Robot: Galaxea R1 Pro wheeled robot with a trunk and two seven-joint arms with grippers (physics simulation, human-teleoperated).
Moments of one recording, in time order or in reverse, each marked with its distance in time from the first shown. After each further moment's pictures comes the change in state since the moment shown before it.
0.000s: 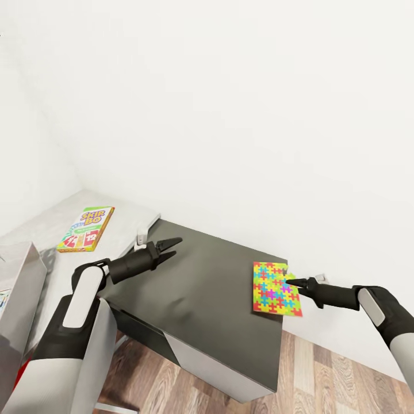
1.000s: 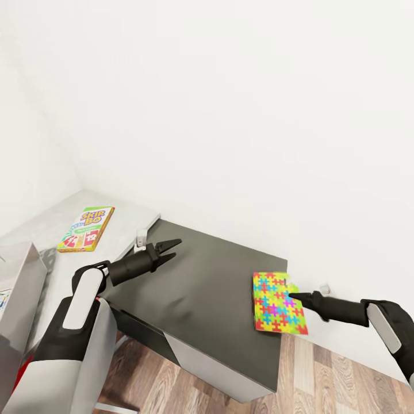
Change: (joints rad) left arm 0.008 0.002 0.004 0.017 0.011 -0.002 -0.011; right arm 0.198 -0.025 0.000 -0.273 -0.041 0.024 0.021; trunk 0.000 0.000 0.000
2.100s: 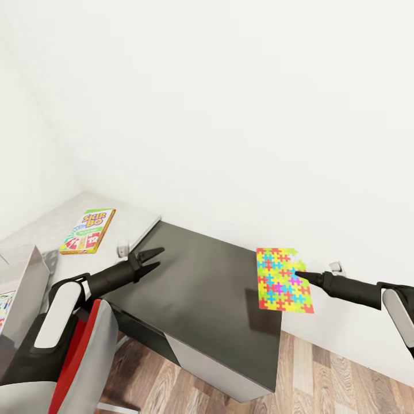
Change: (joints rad) left arm 0.092 0.096 0.035 -0.048 0.117 -0.009 0.036; right arm 0.041 -0.017 -0.101 -0.302 0.018 0.000 0.062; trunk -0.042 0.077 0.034
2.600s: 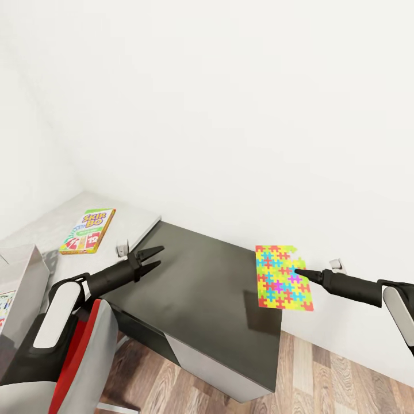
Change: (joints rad) left arm 0.000 0.000 0.000 0.000 0.029 0.000 0.000; right arm 0.000 0.000 0.000 -0.036 0.001 -0.001 0.000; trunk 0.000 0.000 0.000
